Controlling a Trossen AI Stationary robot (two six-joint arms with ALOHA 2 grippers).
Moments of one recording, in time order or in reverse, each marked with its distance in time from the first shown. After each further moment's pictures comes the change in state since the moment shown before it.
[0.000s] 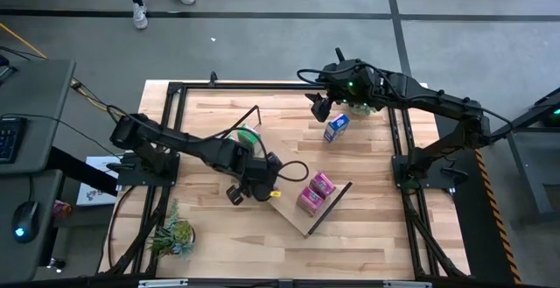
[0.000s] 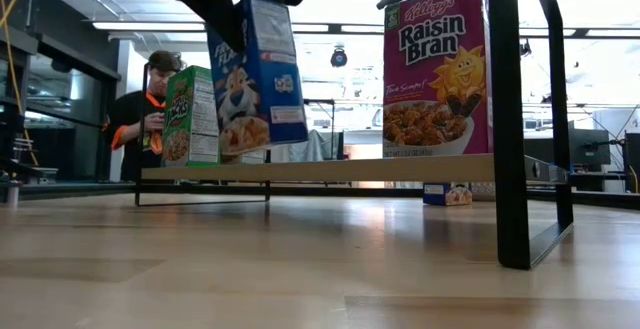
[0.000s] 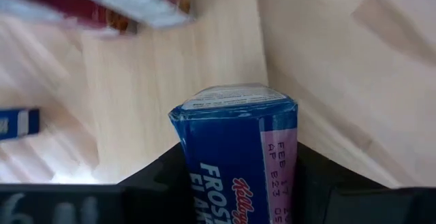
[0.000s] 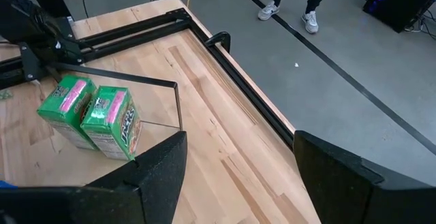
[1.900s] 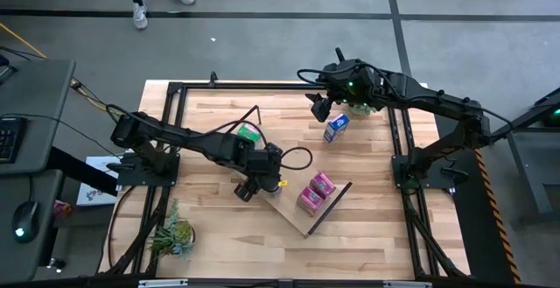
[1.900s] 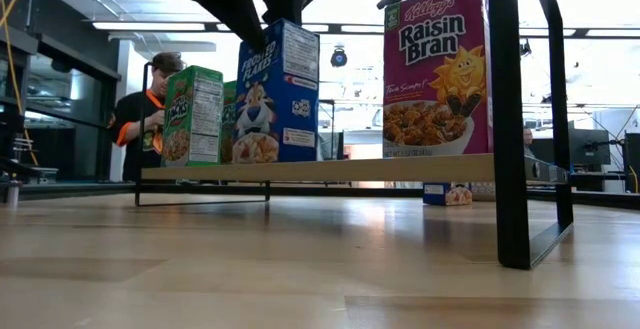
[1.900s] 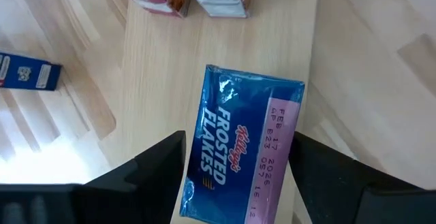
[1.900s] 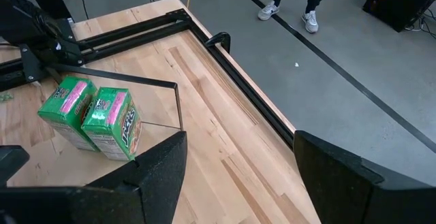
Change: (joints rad) left arm 0.050 -0.003 0.000 0.052 -0.029 -0.187; right arm 0.000 0.000 0.000 0.001 0.000 0.004
